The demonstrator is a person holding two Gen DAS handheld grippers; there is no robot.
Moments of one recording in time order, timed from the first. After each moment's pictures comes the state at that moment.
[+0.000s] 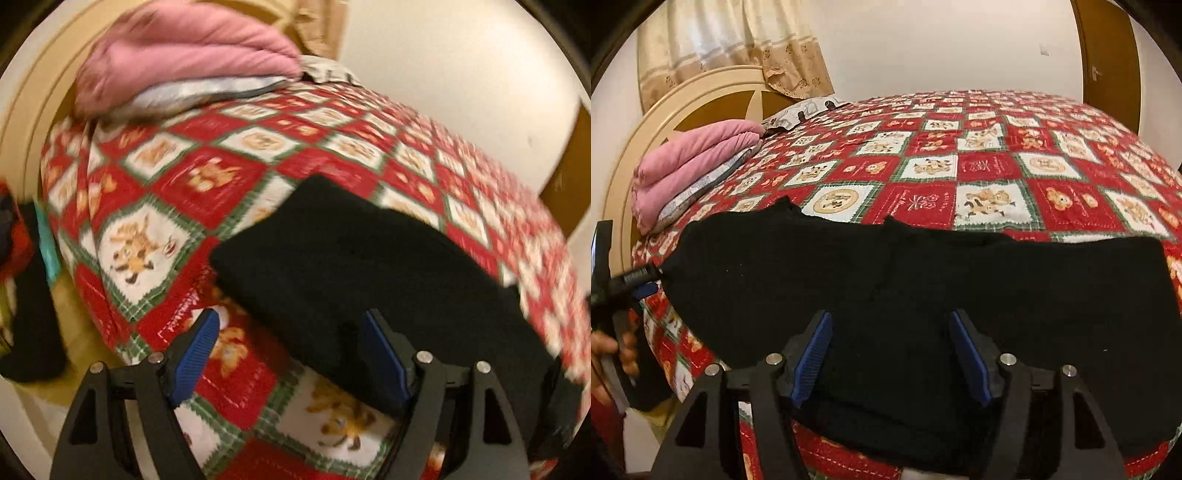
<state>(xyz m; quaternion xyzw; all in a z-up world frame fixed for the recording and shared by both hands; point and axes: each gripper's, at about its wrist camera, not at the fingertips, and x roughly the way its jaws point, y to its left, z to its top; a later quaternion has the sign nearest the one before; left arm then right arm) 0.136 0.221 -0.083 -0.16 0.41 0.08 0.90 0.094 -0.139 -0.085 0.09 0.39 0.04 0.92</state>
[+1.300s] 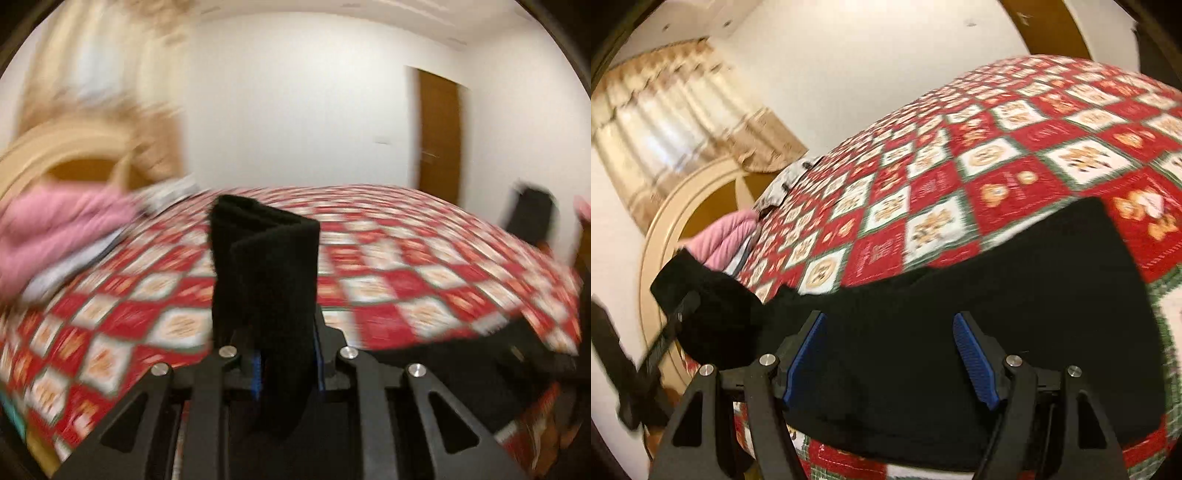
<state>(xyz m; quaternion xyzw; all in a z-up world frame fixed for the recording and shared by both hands) 0.079 0.013 -0.004 0.06 0.20 -0.18 0.96 0.070 -0.227 -0.066 0.30 0.33 0.03 0.89</state>
